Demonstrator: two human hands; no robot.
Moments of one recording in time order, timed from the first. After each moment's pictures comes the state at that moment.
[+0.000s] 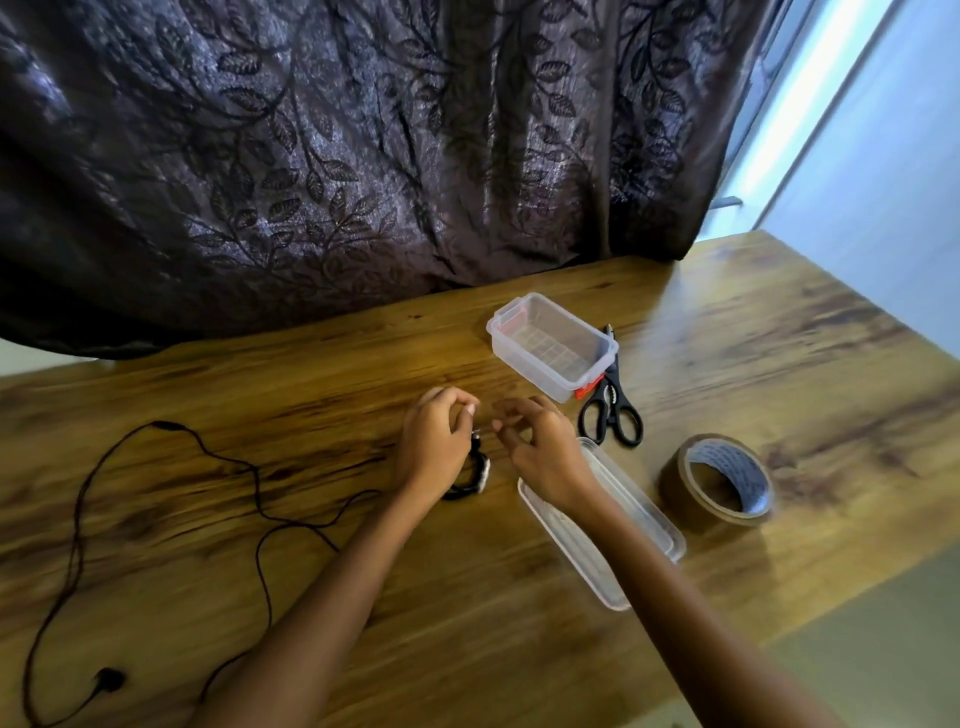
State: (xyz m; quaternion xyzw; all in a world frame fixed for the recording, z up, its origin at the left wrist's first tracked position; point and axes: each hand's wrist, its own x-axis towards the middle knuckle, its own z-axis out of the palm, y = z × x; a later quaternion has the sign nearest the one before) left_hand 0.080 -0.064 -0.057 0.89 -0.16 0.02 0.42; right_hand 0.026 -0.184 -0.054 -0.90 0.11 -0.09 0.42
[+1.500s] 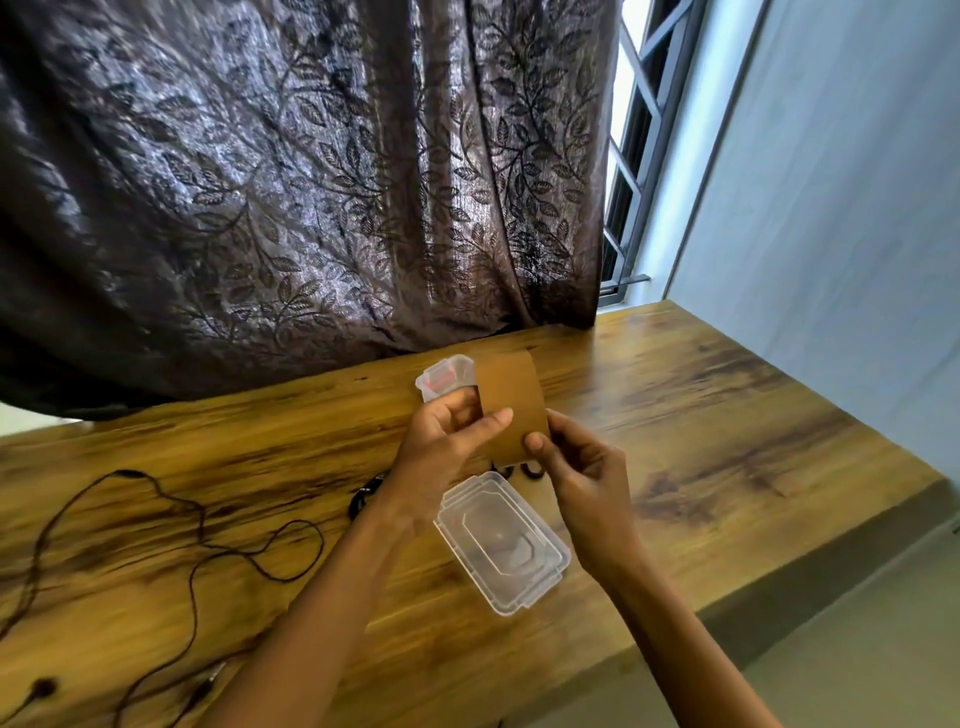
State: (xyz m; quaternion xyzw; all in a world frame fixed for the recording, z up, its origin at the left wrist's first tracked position) left_hand -0.032 -0.130 0.058 0.60 -0.20 -0.19 0.75; right_hand -0.108 -0.246 0.040 -0.64 0.02 -0.27 0.72
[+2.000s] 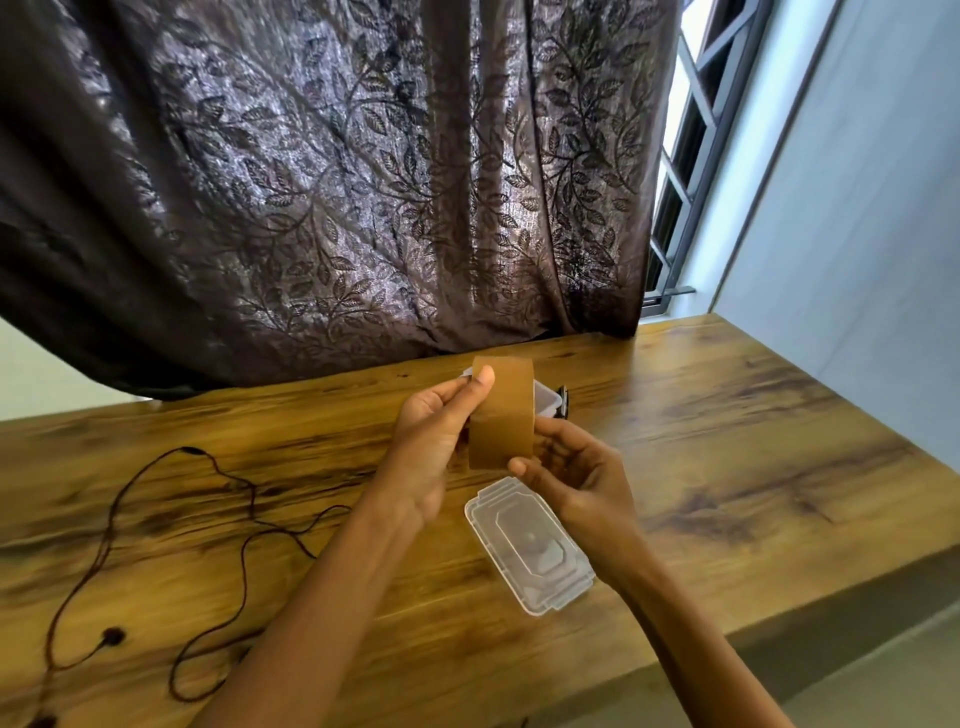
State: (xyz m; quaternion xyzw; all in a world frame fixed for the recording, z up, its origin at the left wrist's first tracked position) left_hand -0.038 -0.101 0.084 0.59 -0.11 -0.15 0.78; right_hand -0.105 -0.226 0.044 -0.68 -0.05 -0.18 0.71
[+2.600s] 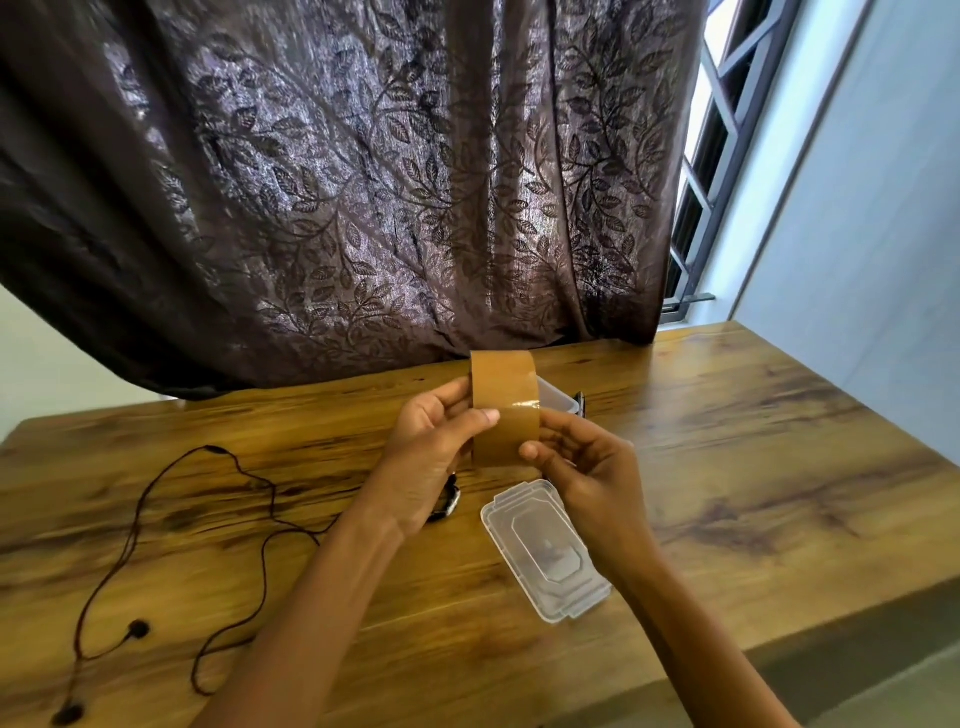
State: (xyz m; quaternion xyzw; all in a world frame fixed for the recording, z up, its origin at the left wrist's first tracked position) left_hand -0.043 -0.074 0.087 0.58 -0.19 -0.15 0.78; right_hand -0.098 -0.215 0.056 -0.68 -0.06 -0.22 0.70
